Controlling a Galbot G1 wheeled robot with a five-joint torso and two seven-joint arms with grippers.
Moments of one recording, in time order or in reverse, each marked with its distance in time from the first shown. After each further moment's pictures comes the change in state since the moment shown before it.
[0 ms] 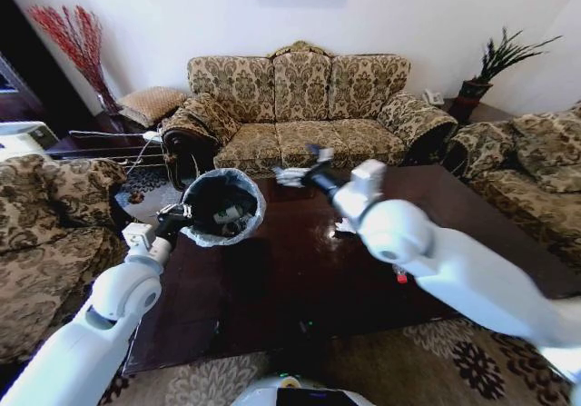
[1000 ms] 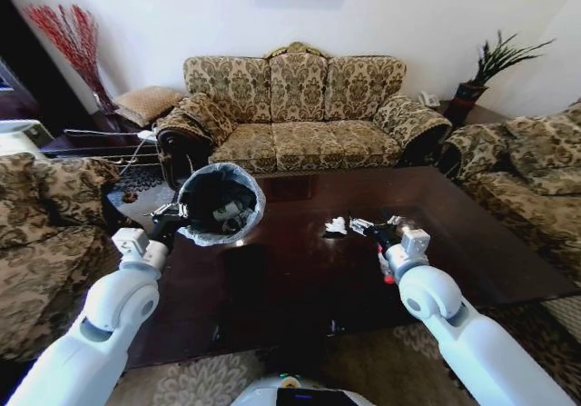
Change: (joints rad) left arm 0.038 -0.052 -0.026 -0.071 -0.002 -0.021 -0.022; right arm -0.631 0.187 0.444 -0.032 -0.231 -0.001 -0.038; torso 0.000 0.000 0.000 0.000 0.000
